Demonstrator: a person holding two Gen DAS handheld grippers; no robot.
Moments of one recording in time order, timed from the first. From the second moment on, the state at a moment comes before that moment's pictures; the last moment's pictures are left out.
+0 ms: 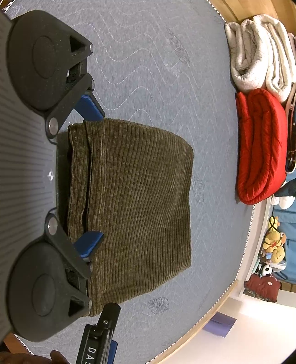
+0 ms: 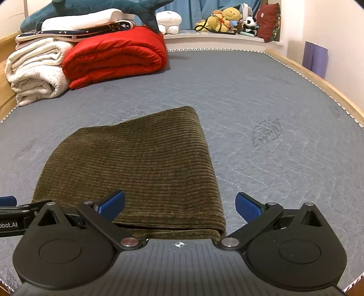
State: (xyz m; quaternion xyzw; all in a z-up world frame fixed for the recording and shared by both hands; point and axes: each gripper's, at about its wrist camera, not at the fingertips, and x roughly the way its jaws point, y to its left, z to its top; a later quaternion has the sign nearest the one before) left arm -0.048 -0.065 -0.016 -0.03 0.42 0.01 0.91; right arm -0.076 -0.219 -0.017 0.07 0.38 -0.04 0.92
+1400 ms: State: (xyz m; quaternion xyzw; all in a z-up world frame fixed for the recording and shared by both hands) left arm -0.051 -0.067 -0.014 -0.03 0.41 0.00 0.91; right arm -0.077 -0.218 -0.018 0.07 0.37 -0.04 0.92
